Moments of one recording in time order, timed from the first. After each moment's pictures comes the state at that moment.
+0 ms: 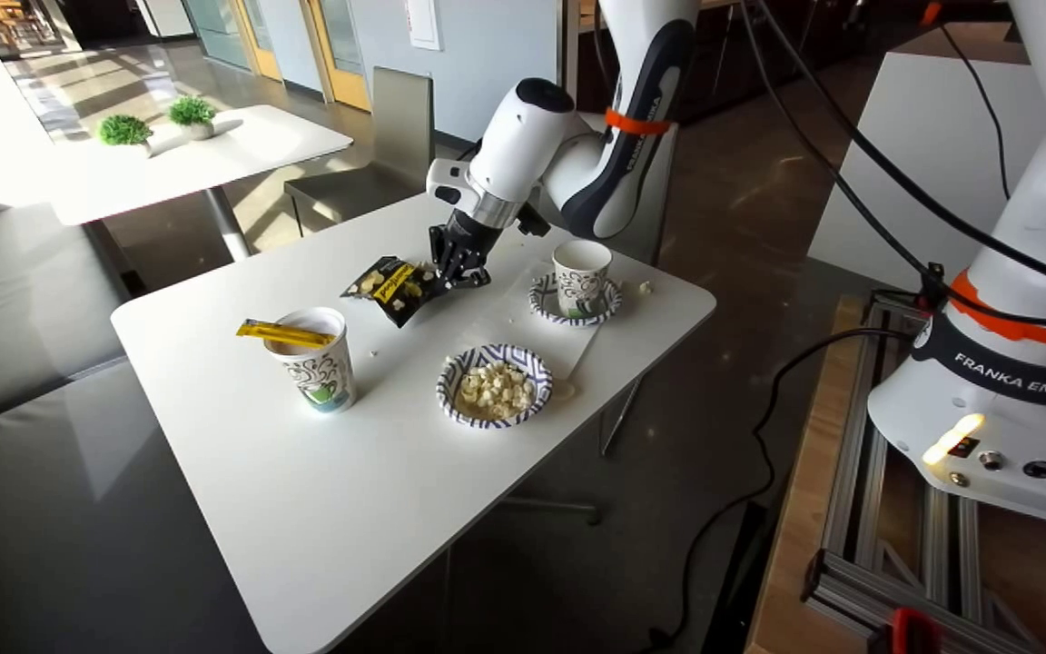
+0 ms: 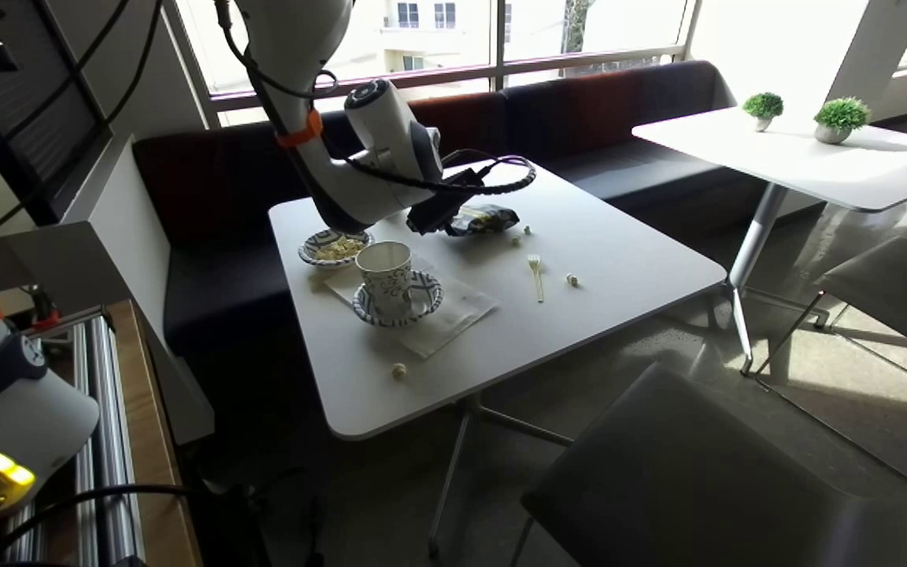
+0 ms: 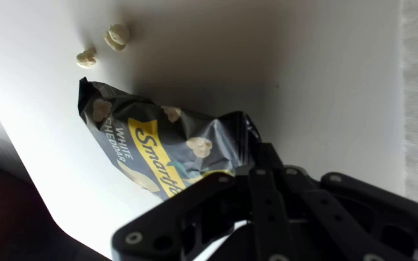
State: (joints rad) arm -0.10 0.70 0.04 -2.00 -1.18 3.35 -0.32
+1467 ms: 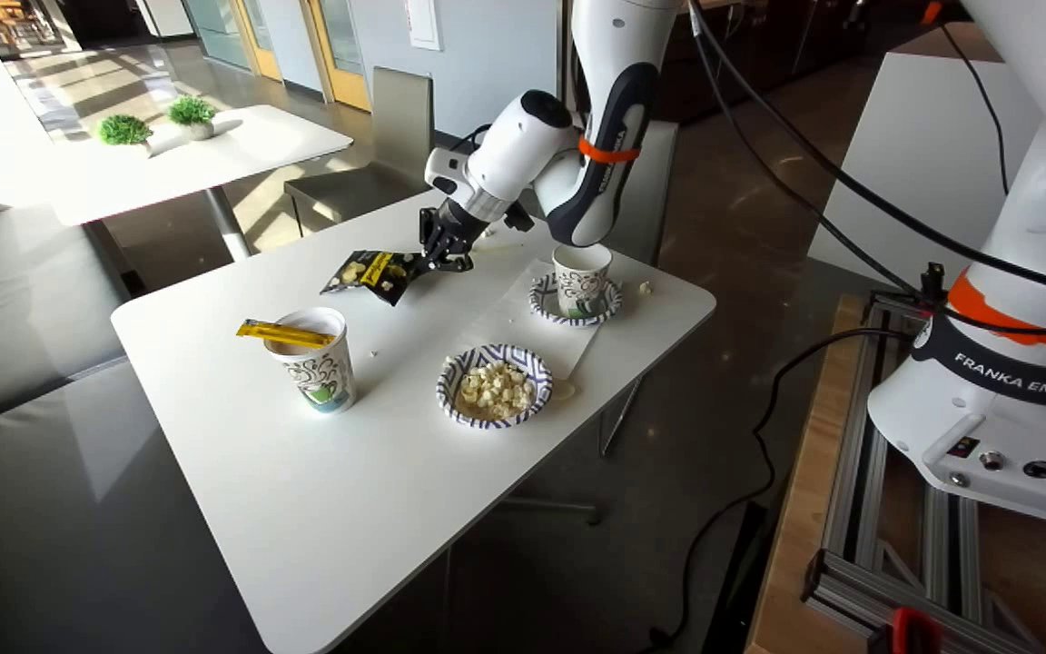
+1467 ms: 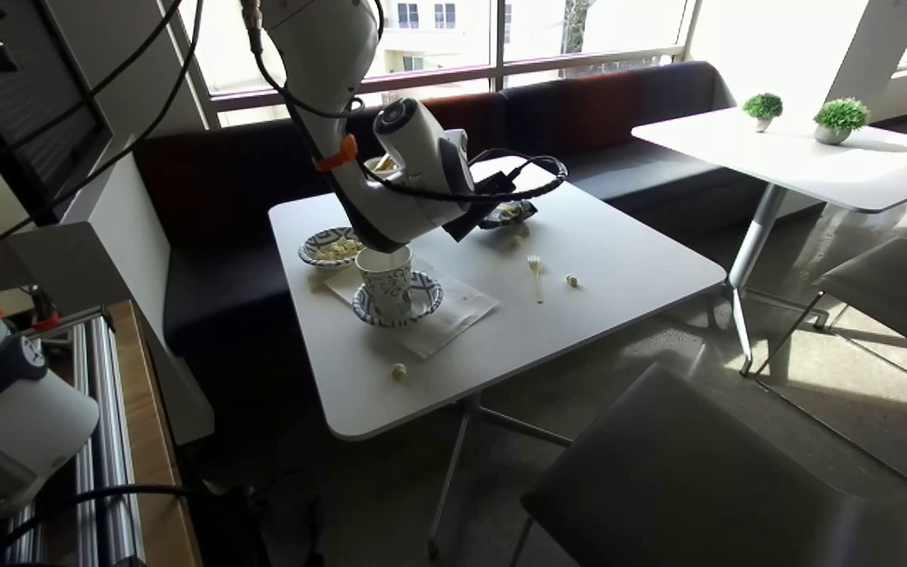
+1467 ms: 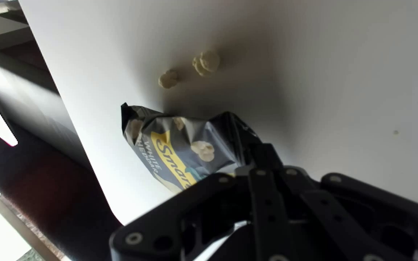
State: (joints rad) arm 0.05 0.84 -0.19 -1.83 -1.04 3.56 -0.36
